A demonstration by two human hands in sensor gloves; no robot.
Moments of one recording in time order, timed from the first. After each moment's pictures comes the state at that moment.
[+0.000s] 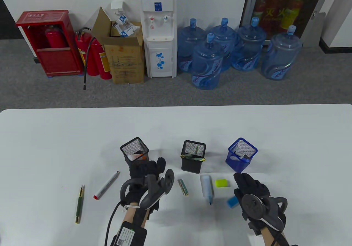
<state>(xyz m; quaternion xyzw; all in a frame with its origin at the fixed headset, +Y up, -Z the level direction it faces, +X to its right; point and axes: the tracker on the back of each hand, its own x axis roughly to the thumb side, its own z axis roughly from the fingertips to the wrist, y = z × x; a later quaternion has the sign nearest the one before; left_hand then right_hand) -0.112 -0.708 -0.318 0.05 0.02 -0.08 1.00 0.222 -0.744 -0.276 0.07 -0.16 0.98 0.05</state>
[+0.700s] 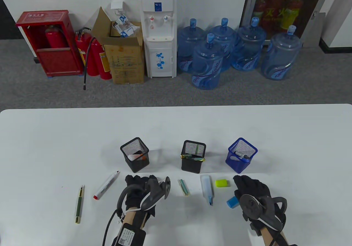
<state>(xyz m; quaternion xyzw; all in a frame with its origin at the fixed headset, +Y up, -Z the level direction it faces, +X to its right) -0.114 -0.767 -0.325 -0.06 0.01 -0.18 0.98 0.220 -0.745 -0.277 0.07 -0.15 0.99 0.02</state>
